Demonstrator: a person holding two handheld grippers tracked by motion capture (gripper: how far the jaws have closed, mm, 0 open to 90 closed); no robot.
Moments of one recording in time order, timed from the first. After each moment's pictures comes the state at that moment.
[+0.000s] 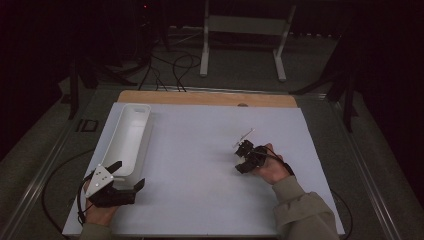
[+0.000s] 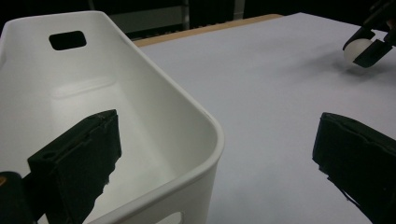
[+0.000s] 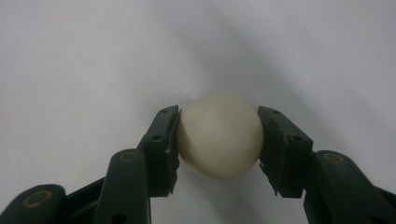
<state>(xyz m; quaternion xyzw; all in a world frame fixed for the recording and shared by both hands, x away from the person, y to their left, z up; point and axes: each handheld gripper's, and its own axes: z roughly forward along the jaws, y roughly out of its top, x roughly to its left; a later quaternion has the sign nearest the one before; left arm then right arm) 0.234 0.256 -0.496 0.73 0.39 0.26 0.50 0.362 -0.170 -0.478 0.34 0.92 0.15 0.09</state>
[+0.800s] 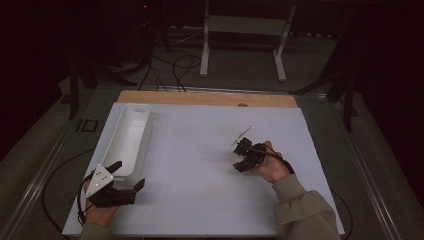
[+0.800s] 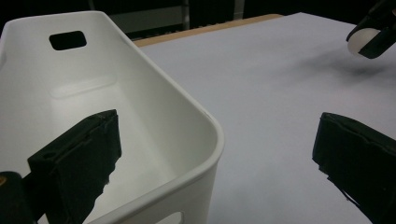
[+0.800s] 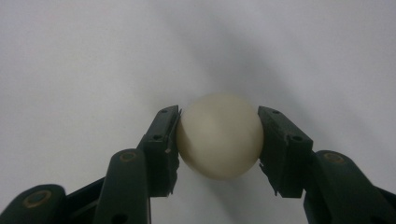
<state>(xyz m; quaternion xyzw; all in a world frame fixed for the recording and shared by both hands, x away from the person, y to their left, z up) 0.234 0.256 -0.496 0.73 0.39 0.26 0.49 0.359 -0.163 -0.460 0.32 0.93 0.16 0.09</state>
